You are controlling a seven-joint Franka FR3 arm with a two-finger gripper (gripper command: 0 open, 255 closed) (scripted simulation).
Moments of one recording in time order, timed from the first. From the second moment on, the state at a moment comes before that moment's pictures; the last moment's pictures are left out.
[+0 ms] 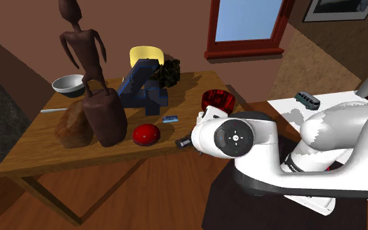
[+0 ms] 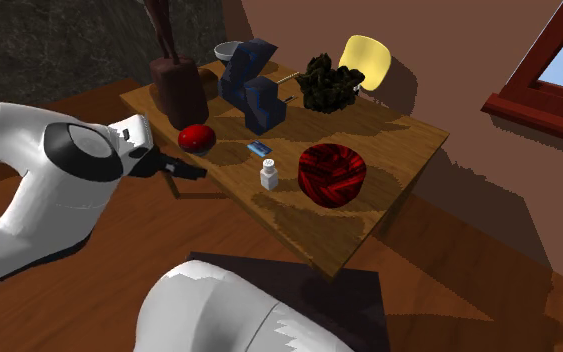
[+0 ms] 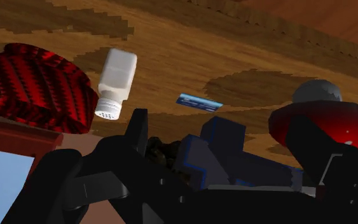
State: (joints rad) arm -0.41 -0.83 1.37 -2.69 0.09 2.55 1.22
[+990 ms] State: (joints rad) arm -1.13 -1.31 1.92 -1.99 0.13 2.40 1.70
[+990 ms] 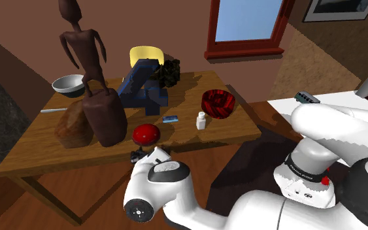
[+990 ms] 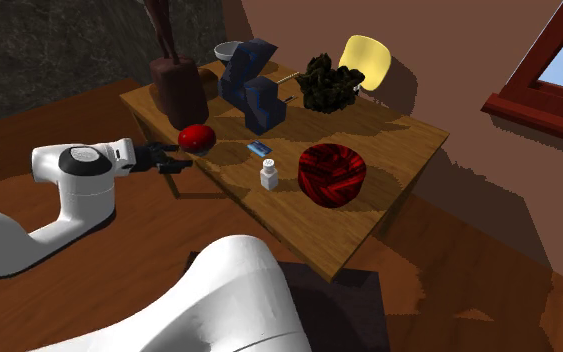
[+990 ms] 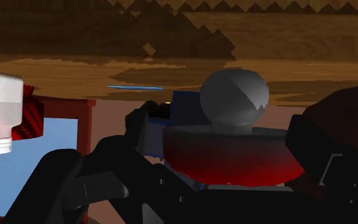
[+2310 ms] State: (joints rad) arm -1.29 -1.43 1.95 -1.84 0.14 2.40 1.76
